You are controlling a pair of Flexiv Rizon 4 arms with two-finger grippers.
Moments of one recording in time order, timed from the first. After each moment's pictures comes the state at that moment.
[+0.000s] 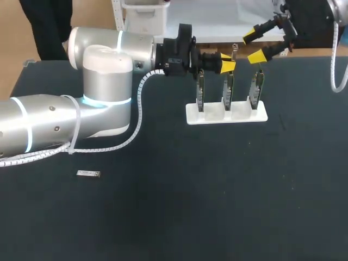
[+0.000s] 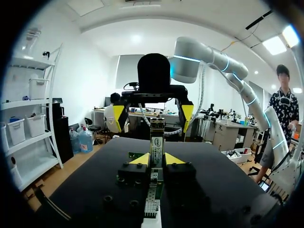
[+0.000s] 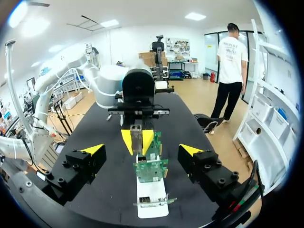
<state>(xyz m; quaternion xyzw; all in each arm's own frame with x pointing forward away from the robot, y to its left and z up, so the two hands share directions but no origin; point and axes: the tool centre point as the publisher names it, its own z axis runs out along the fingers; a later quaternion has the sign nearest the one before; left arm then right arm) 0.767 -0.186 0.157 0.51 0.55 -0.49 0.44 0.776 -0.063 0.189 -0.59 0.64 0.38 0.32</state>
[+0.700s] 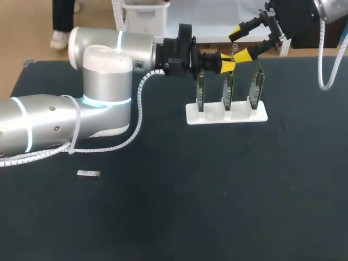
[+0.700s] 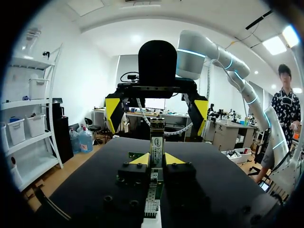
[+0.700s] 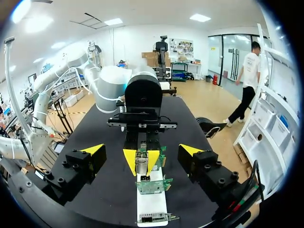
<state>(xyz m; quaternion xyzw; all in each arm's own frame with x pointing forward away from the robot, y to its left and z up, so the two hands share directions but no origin) 0.767 -0.186 0.157 0.51 0.55 -0.49 0.44 0.771 -0.028 0.197 -0.60 0.63 0.37 0.32</state>
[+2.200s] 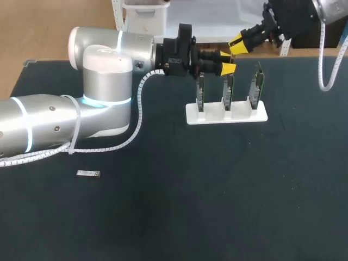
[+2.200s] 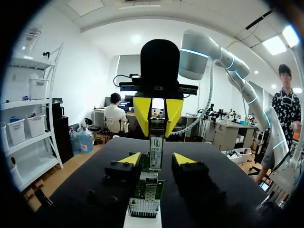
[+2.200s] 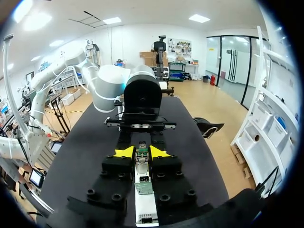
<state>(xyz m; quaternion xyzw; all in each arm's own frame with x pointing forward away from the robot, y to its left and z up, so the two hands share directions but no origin) 0.767 -0.186 0.157 0.51 0.55 -0.49 0.44 0.772 -0.027 0.196 -0.60 0.63 0.36 0.33</state>
